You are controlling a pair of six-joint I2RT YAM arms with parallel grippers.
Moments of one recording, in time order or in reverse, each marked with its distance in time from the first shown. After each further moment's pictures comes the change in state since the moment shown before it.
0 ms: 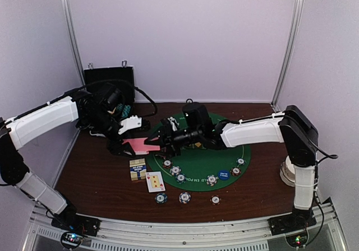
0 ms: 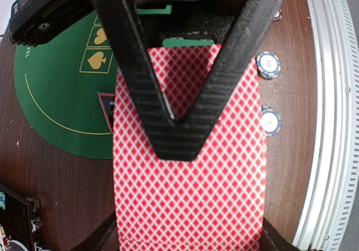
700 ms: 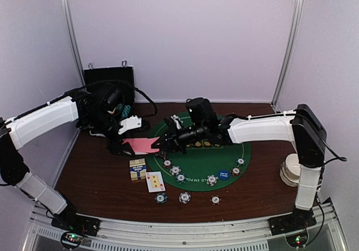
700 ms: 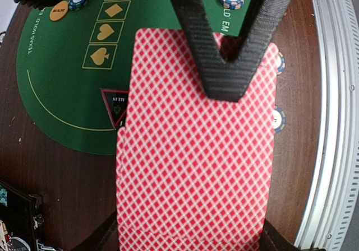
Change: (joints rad) left arm 0.000 0.000 0.000 0.000 -0.020 0.001; right arm -0.008 -0.089 -0.013 -0.152 -0.032 -0.064
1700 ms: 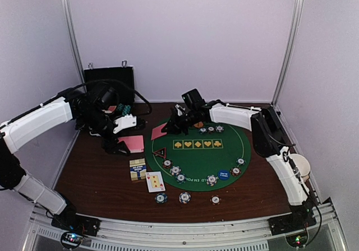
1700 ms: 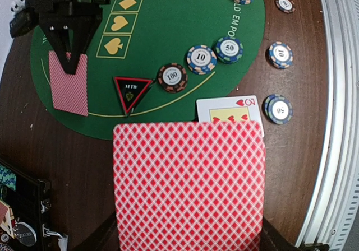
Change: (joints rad) left arm 0.023 -0.054 -0.015 -0.016 -0.040 0.005; right arm -0.228 0.534 0.726 -0.492 0.032 -0.381
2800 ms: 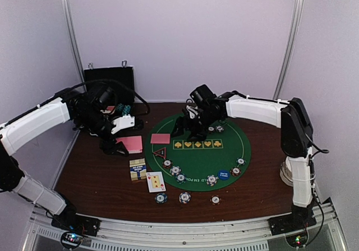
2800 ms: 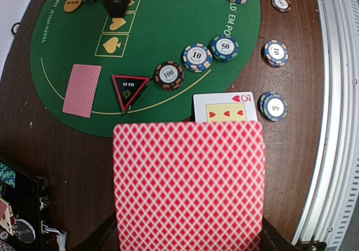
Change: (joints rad) left arm 0.001 -0.023 -0.006 -0.020 0.003 -0.001; right arm 0.033 -0.323 -0.286 -0.296 0.270 -0.258
